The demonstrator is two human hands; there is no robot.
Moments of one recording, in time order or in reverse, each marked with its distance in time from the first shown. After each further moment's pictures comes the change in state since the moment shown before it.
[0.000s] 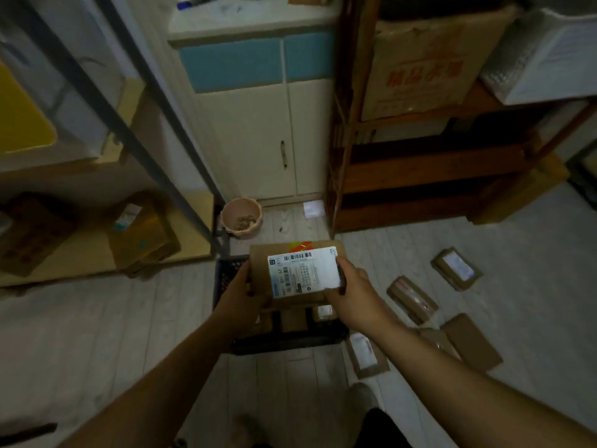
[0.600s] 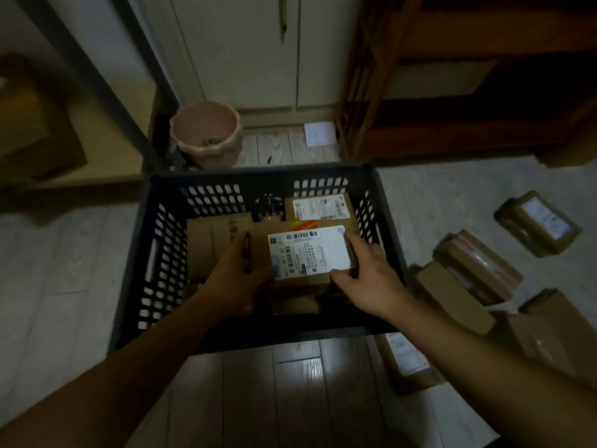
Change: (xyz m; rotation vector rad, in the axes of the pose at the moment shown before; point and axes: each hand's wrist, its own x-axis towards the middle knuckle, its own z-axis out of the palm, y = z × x) left_hand 0.272 -0.352 0.128 -0.121 -0.074 0.005; right_hand 0.211 0.299 0.223 -0.226 0.013 0.002
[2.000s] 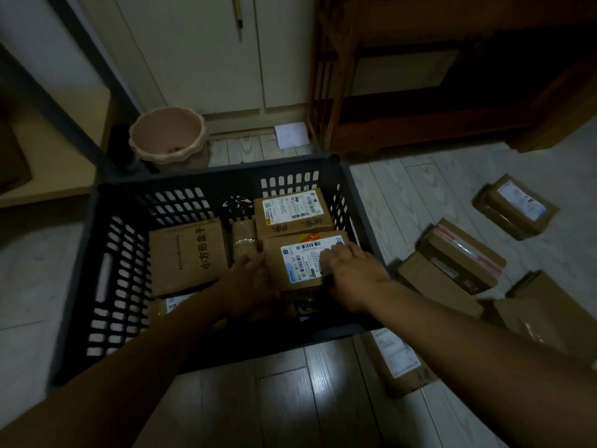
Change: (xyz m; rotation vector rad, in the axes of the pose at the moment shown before) left_hand 0.043 -0.015 0.046 0.843 -0.342 0.043; right_hand 0.038 0.062 0.012 -0.743 -0.224 -0.030
